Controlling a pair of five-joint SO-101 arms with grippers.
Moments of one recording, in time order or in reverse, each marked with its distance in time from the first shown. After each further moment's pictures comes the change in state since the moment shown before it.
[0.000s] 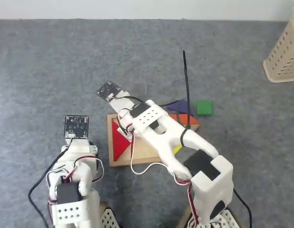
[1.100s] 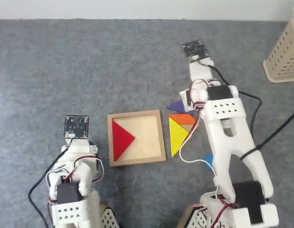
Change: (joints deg) left arm 0.0 0.0 0.0 0.0 0.0; right arm 31.1 -28.3 9.3 9.4 0.2
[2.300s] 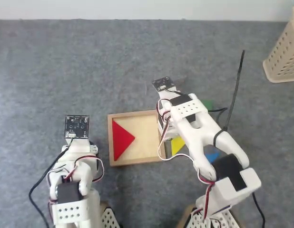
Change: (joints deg) left arm 0.0 0.0 0.0 0.0 0.0; right arm -12.7 17.2 3.3 6.2 -9.8
